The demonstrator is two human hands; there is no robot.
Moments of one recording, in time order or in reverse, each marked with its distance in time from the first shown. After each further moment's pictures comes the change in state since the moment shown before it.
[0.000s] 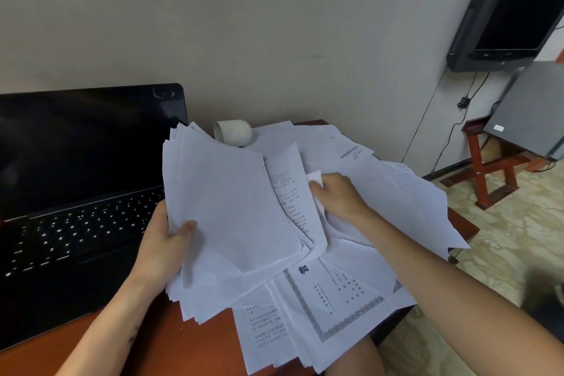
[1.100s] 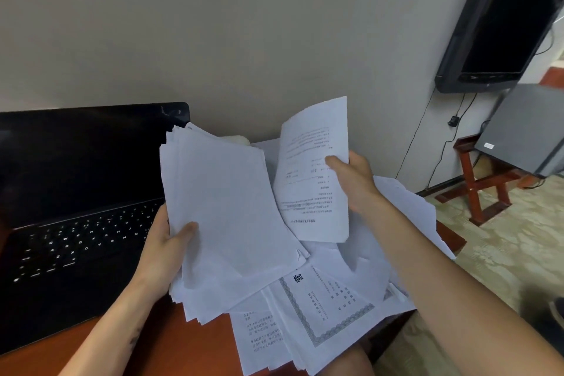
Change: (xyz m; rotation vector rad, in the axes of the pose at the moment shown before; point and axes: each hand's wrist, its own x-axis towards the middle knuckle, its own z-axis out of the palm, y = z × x) left_hand -0.005 0.012 0.001 -0.219 -0.020 0.030; right_hand -0.023 -0.056 -0.070 0.873 0.165 0.098
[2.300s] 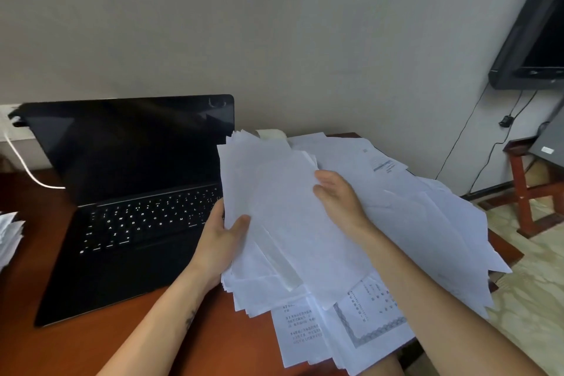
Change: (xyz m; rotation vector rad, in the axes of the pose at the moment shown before) left_hand -0.004 -0.007 0.011 -0.123 -0.074 -0.096; right_hand -0.020 0.069 0.076 -0.263 -0.181 -0.040
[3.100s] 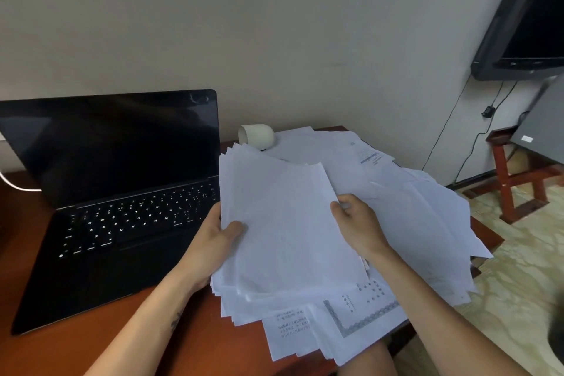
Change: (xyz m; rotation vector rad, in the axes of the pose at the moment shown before) left_hand -0.007 0.003 0.004 0.097 -0.150 -0.054; right_hand -0.030 0.051 -0.047 -0.352 0.124 0.010
